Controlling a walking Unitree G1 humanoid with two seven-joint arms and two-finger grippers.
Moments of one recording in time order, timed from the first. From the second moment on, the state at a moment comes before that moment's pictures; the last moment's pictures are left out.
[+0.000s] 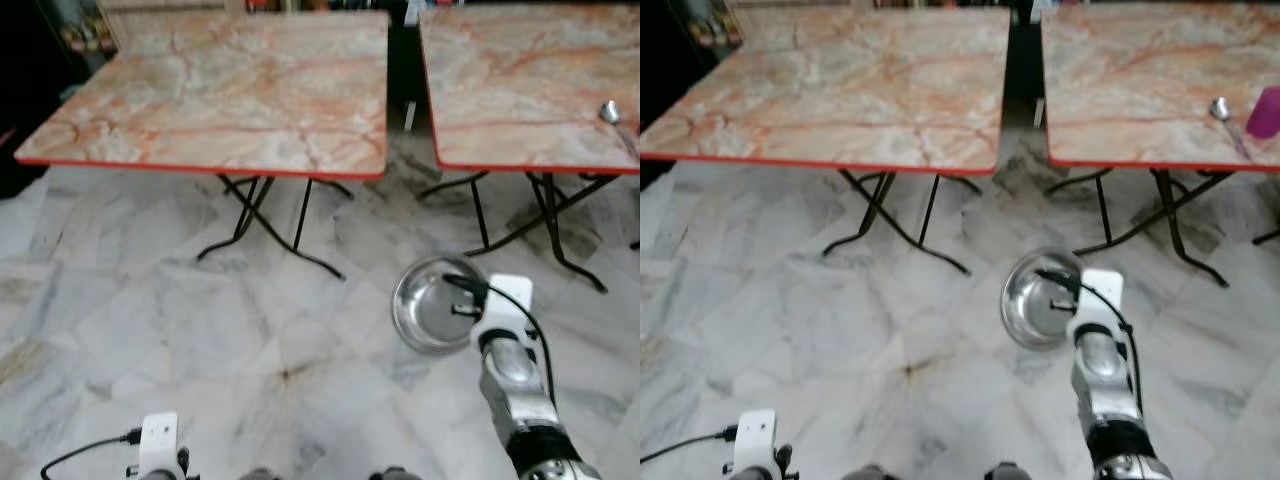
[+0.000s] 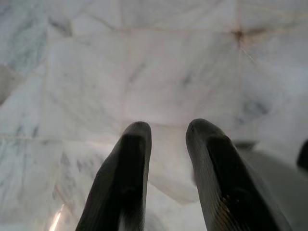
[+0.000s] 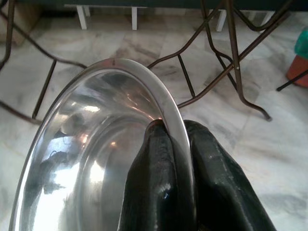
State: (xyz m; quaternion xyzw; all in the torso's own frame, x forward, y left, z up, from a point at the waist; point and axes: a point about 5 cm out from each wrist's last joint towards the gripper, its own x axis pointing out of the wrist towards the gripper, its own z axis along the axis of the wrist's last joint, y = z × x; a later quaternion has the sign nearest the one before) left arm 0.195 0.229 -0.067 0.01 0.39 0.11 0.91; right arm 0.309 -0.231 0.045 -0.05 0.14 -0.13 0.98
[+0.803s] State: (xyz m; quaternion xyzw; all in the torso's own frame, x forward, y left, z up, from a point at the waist) left arm 0.188 0.230 -0.071 0.01 0.40 0.11 0.91; right arm 0.238 -0.215 -0.042 -0.03 0.31 -0.11 0.94
